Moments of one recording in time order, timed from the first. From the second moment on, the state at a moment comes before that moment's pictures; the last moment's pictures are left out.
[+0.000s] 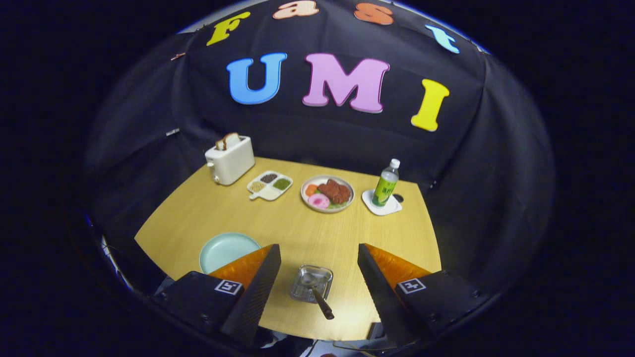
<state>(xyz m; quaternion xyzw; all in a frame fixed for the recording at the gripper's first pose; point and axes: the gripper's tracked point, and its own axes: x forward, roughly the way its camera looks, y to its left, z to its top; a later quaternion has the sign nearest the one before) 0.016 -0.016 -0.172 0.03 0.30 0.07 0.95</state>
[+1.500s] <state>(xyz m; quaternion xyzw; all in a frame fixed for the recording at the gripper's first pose) -0.008 -0.036 -0.087 0.04 0.10 0.07 0.99</state>
